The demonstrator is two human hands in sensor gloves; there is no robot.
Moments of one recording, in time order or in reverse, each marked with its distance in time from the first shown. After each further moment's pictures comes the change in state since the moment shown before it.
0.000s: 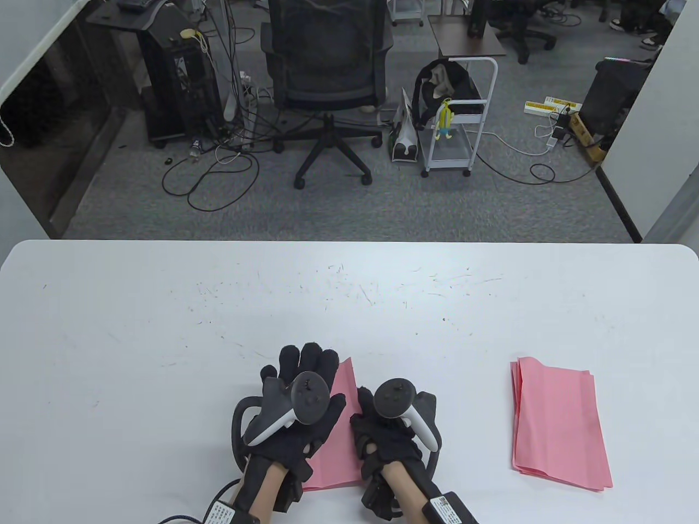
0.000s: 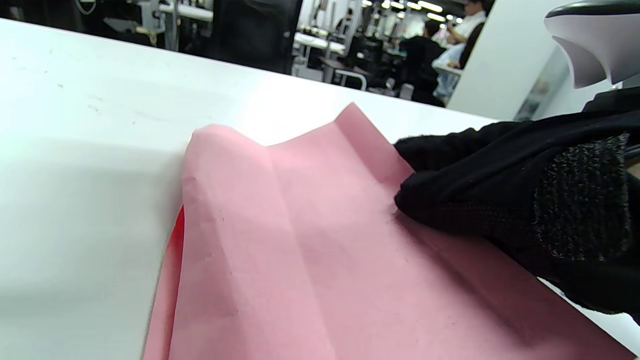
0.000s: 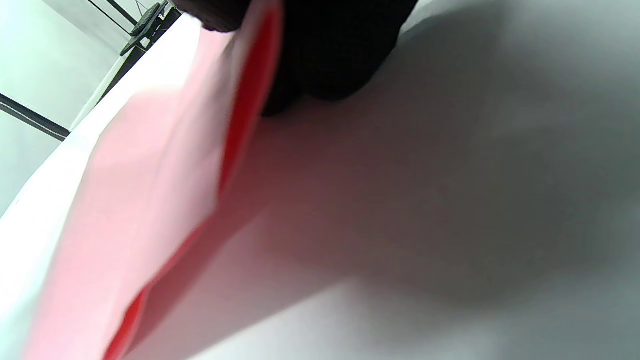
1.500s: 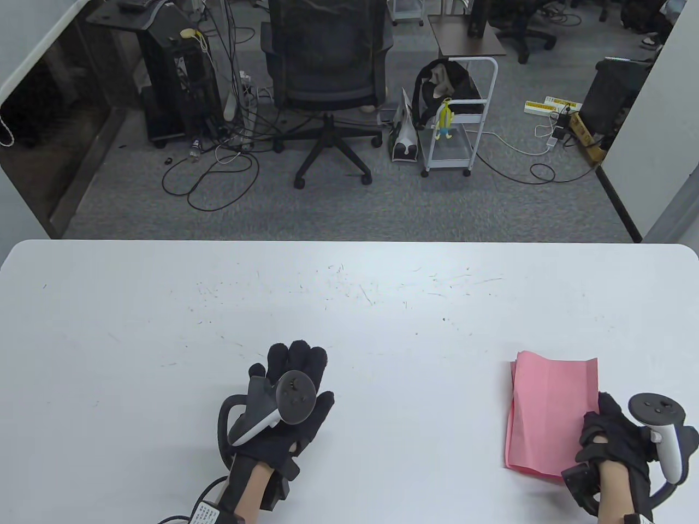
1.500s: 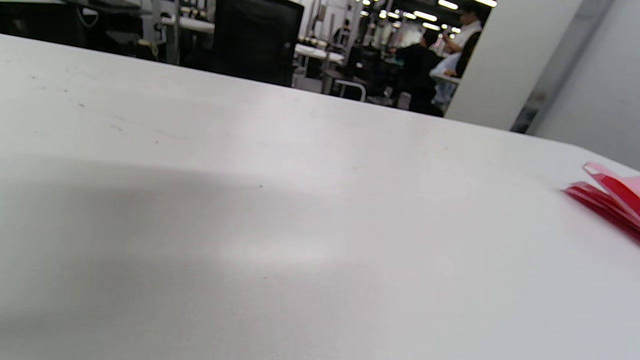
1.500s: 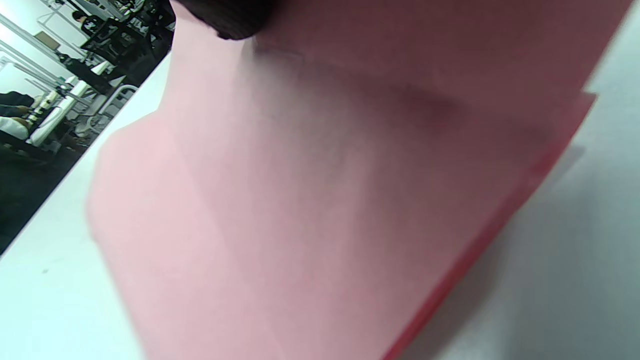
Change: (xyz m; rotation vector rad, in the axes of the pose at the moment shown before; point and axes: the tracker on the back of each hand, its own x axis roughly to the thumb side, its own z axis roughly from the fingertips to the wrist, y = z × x) left_hand -0.018 0.006 0.006 0.023 -0.002 0.008; right_hand -0.256 -0.210 0.102 -0.425 0.556 -0.335
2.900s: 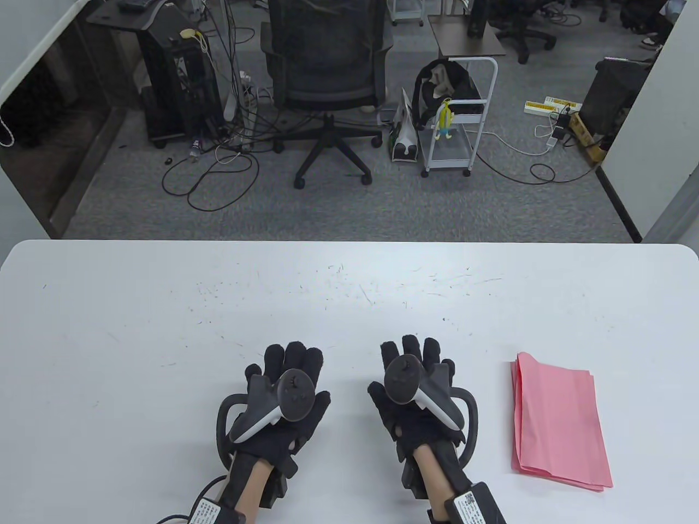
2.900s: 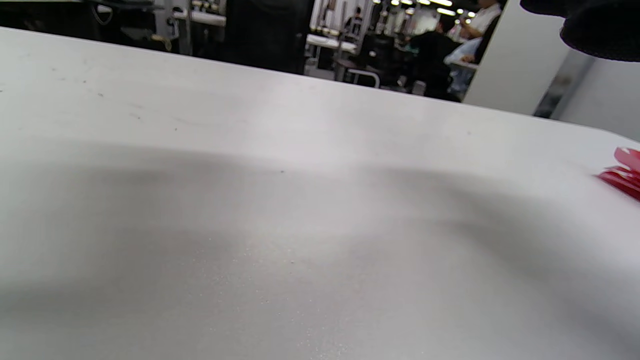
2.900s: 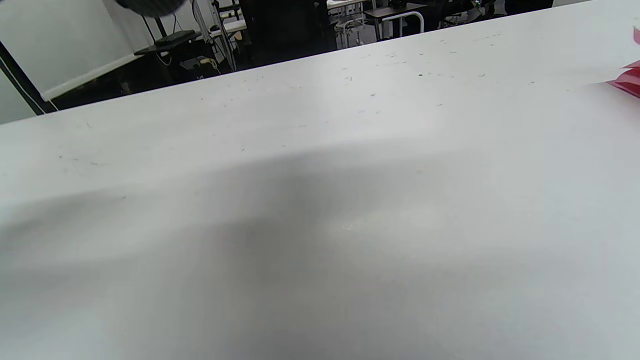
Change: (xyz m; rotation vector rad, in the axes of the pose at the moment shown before) left_hand -0.005 -0.006 -0.007 -0.027 0.040 -0.025; right_hand 0.203 0.201 0.166 0.064 -0.689 0.696
